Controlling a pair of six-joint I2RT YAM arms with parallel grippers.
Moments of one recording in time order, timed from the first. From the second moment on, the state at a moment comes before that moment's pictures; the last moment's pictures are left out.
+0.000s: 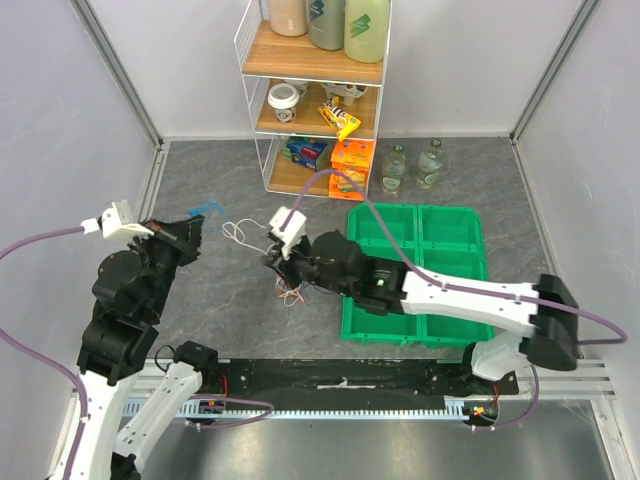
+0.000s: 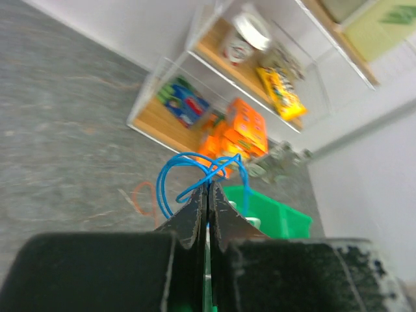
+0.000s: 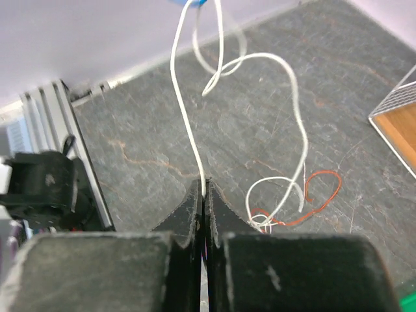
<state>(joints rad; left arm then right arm) -0.33 0.52 1.03 -0.56 -0.19 -0.69 1.23 1.52 1.23 0.07 0.14 0.05</state>
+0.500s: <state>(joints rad) -0.33 0.42 0.66 -0.58 -0.43 -0.67 1.17 1.30 1.33 0.24 0.19 0.28</state>
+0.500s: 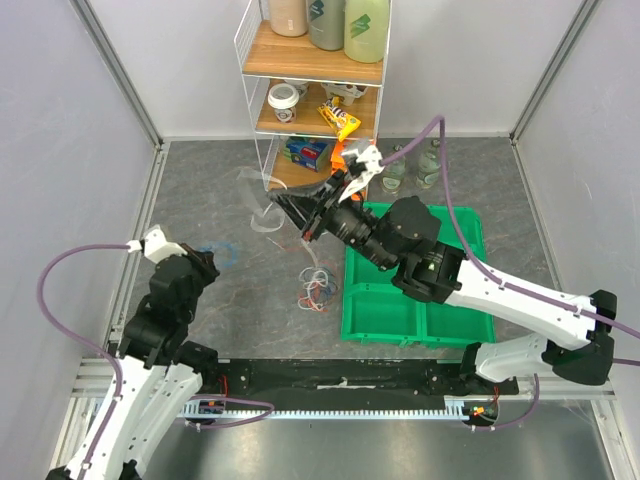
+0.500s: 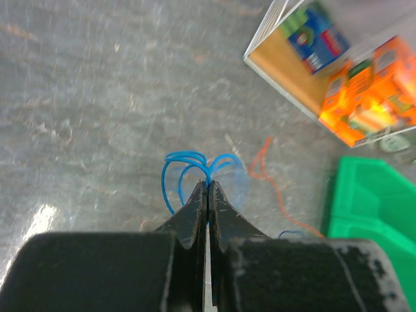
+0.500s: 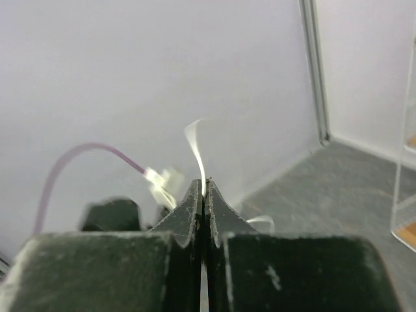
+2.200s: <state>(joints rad) -0.33 0.52 0.74 -0.10 0.54 -0.64 1.12 1.63 1.80 0.07 0.09 0.42</state>
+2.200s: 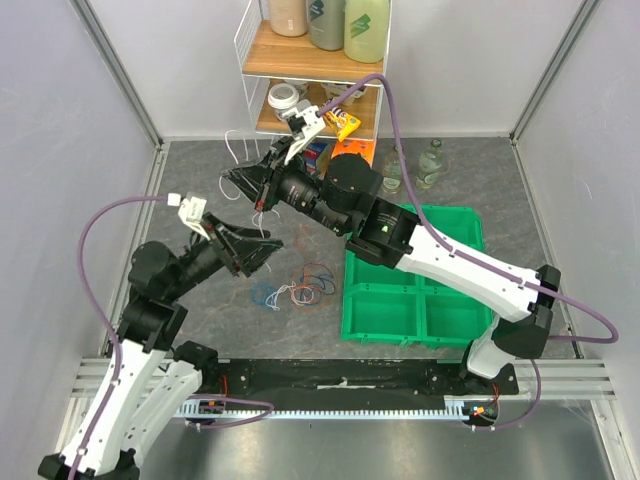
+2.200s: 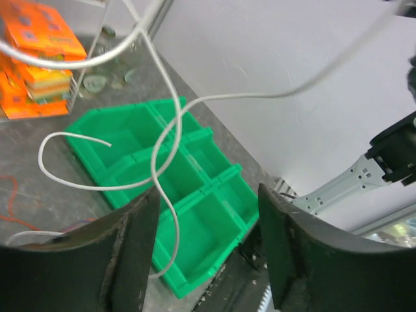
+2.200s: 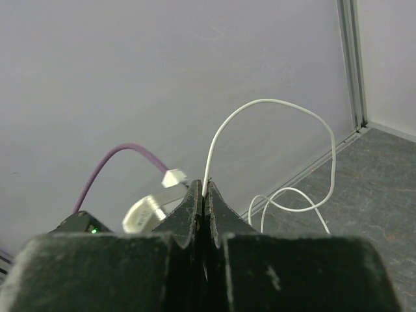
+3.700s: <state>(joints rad) -0.34 0.44 0.55 -0.10 0.68 -0.61 1.09 1.21 1.46 -0.06 0.34 0.08</state>
